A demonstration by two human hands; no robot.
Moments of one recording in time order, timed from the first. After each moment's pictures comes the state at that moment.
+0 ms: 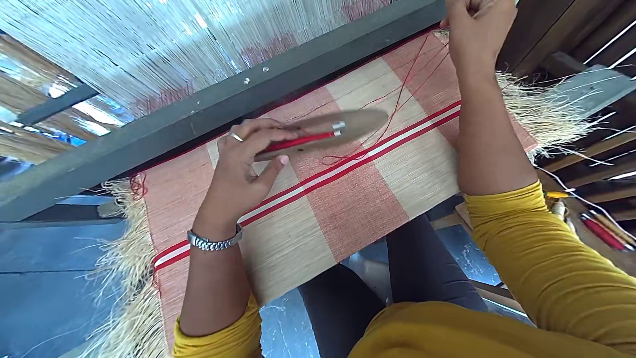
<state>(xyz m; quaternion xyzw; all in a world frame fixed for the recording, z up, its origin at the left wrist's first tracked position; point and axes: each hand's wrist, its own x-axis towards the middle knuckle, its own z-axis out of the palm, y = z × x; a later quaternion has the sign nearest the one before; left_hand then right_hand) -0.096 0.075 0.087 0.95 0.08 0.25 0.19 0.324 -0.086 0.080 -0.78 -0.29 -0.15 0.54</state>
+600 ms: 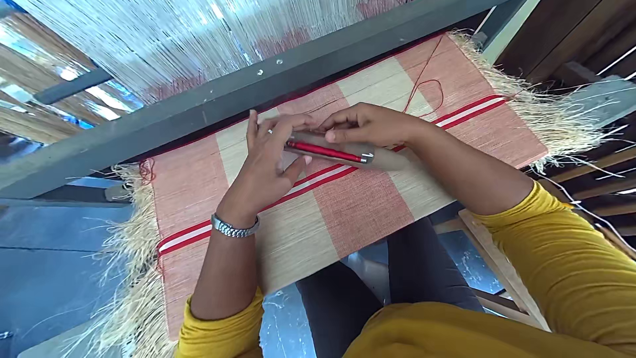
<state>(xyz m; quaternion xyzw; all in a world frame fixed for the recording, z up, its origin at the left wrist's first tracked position) -0.083 0.062 0.078 0.96 0.09 0.22 0.16 0.163 -0.049 0.064 -0.48 -0.67 0.40 0.40</state>
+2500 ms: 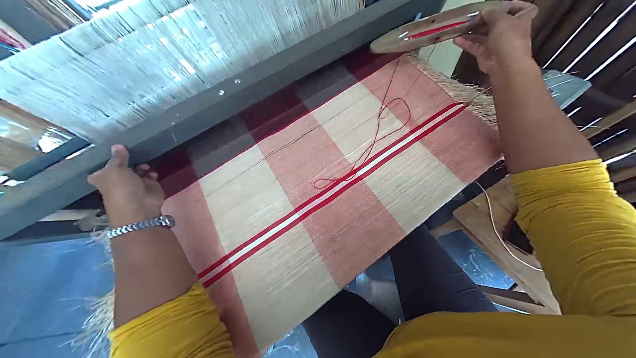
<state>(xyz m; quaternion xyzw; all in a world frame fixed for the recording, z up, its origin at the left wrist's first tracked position) -0.128 0.249 0.094 0.54 0.44 0.55 0.47 0.414 -0.146 0.078 -0.54 -0.08 0.03 0.84</state>
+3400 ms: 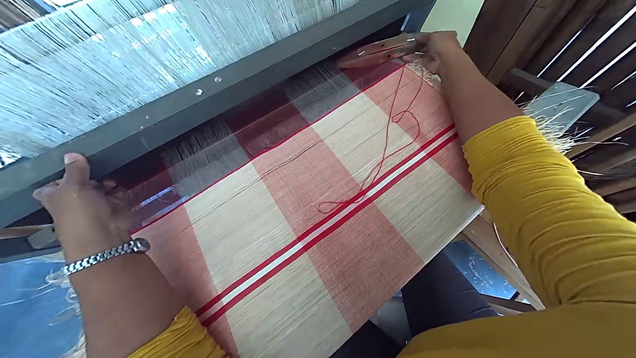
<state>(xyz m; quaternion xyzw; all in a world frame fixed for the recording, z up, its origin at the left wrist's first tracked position) -0.130 0.267 0.094 0.55 0.46 0.54 0.44 0.475 -0.022 0.050 -0.60 -0.04 0.15 0.79</state>
